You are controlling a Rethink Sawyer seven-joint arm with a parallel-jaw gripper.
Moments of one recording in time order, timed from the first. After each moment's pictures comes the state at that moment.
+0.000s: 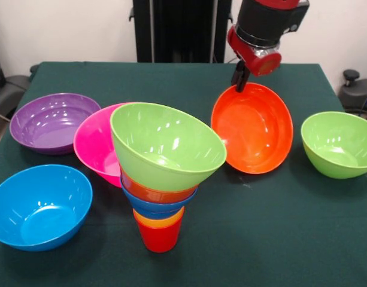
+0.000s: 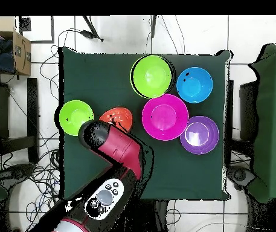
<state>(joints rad) 0.35 -0.39 -0.58 1.70 0.71 0.60 2.32</state>
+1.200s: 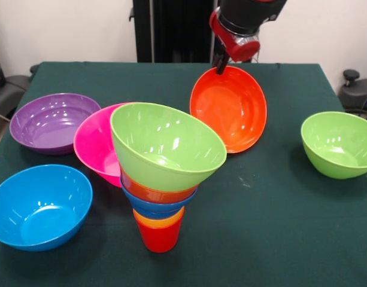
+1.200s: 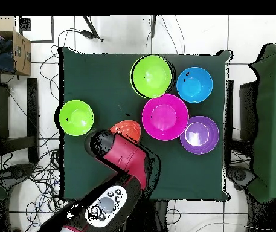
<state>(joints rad) 0.35 -0.39 -0.62 1.76 0.61 0.64 2.32</state>
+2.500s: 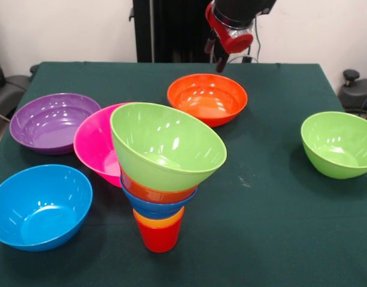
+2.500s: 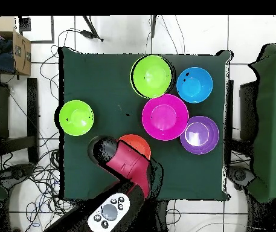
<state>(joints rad) 0.34 -0.41 -0.62 1.82 0.61 0.64 2.32</state>
